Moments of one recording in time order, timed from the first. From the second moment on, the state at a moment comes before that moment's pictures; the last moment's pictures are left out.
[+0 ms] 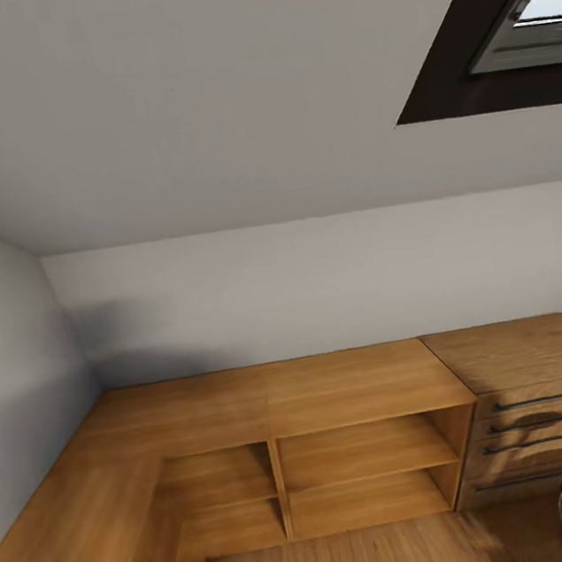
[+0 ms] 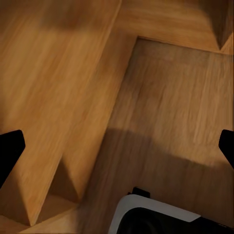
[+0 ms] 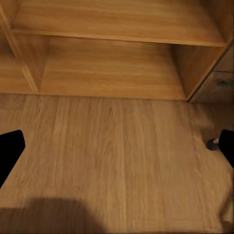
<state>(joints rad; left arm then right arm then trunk) -0.03 0.00 0.22 -0.02 0.05 -0.74 0.12 -0.18 0.05 0.79 0.00 -0.60 -0.80 -0.21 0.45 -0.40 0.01</state>
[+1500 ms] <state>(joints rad) -0.03 0.00 0.22 -0.02 0.05 -0.74 0.12 -0.18 0.05 0.79 0.00 -0.60 -0.80 -0.21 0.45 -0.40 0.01</state>
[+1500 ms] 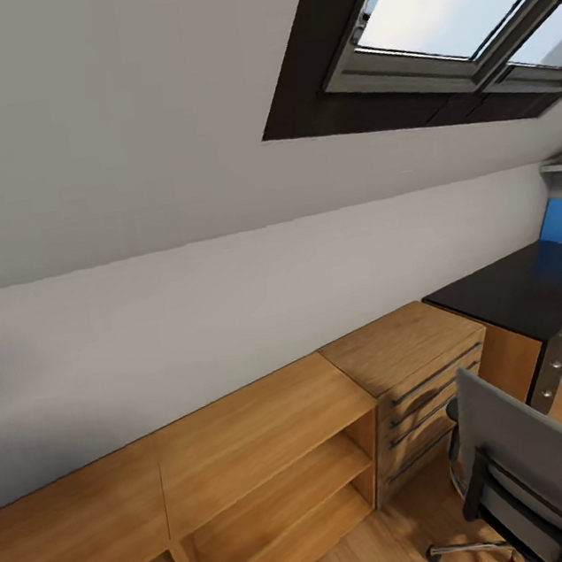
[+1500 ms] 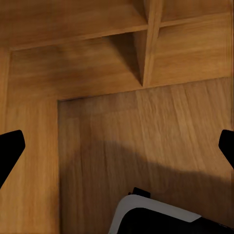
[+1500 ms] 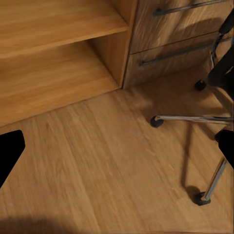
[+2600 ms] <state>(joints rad) -0.03 0.00 0.22 -0.02 0.05 -0.74 0.12 -0.18 0.05 0.79 0.00 -0.60 -0.80 -0.21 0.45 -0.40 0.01</state>
